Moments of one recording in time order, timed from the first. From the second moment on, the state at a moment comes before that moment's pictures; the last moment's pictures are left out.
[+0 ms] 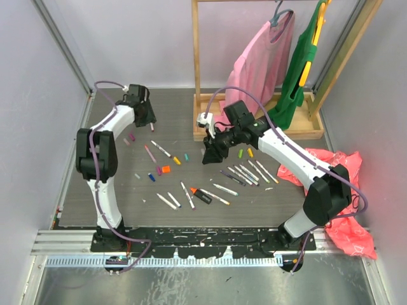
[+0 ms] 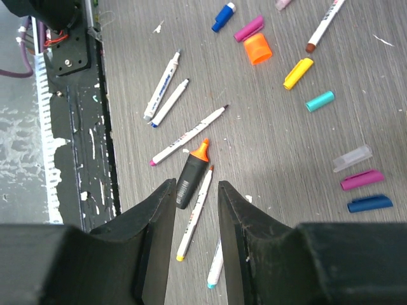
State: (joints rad) left arm -0.14 1.99 1.54 -0.43 -0.07 -0.46; right arm 0.58 1.54 1.34 -0.70 -0.76 -0.41
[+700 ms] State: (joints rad) left arm -0.18 2.34 2.02 -0.77 -0.16 -0.35; right arm 0.59 1.54 1.34 -0.70 -0.81 -0.41
